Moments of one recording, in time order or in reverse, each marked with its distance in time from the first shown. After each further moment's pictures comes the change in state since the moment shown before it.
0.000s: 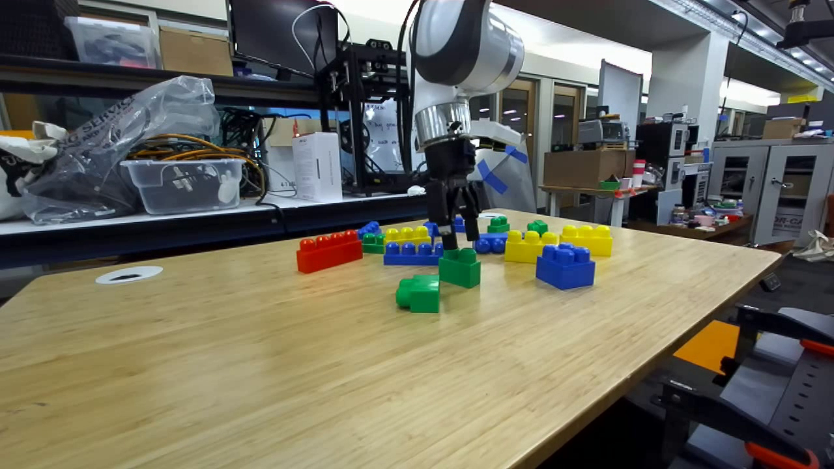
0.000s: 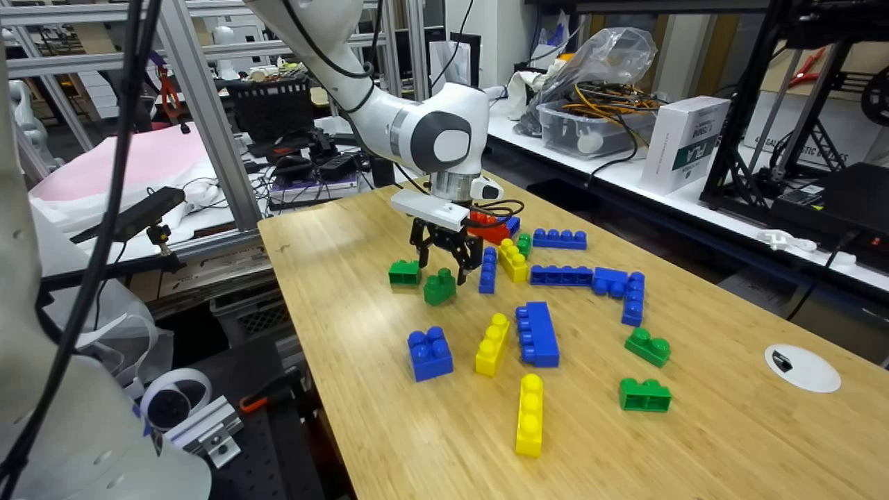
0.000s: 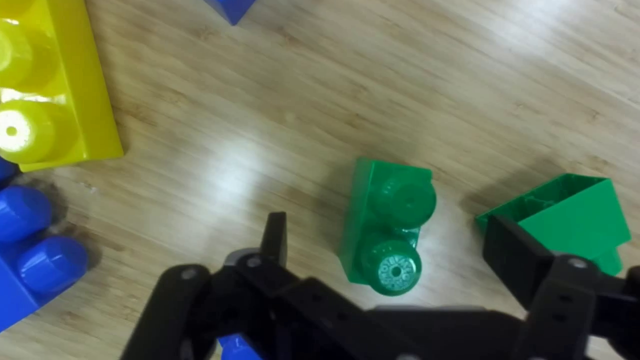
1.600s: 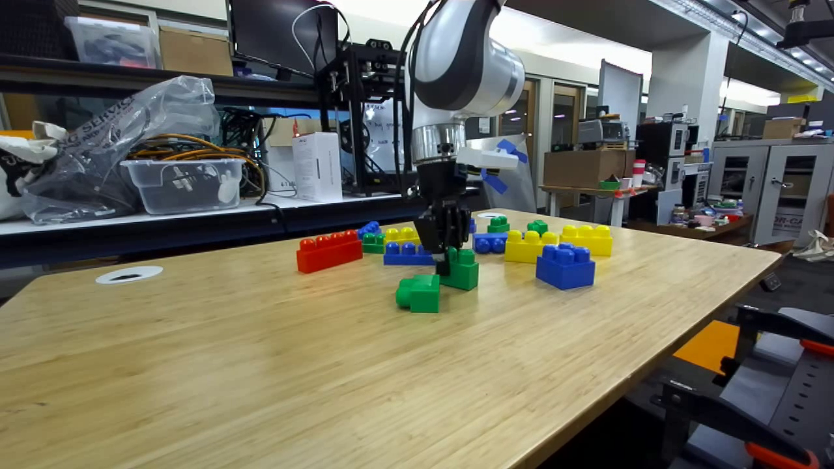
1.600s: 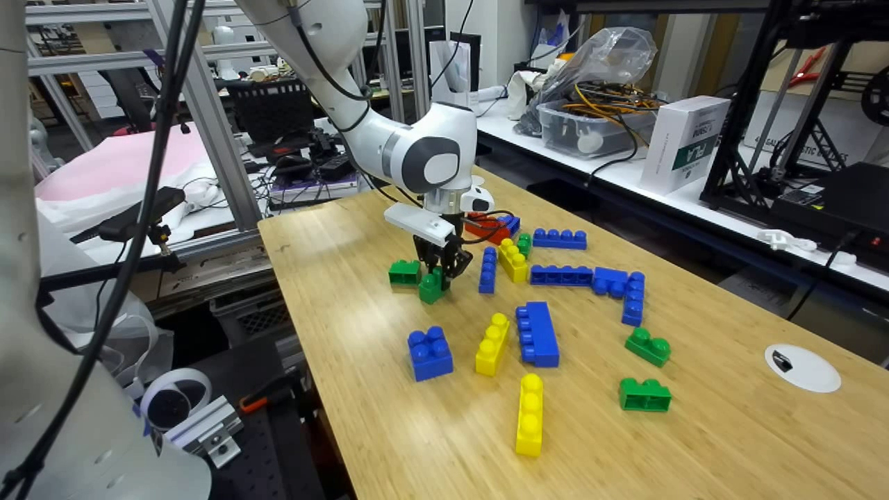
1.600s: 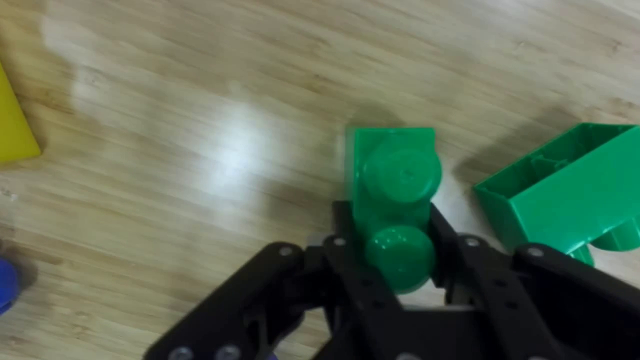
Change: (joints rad) arm 0.013 0.053 0.020 -0.034 0.009 0.169 0.120
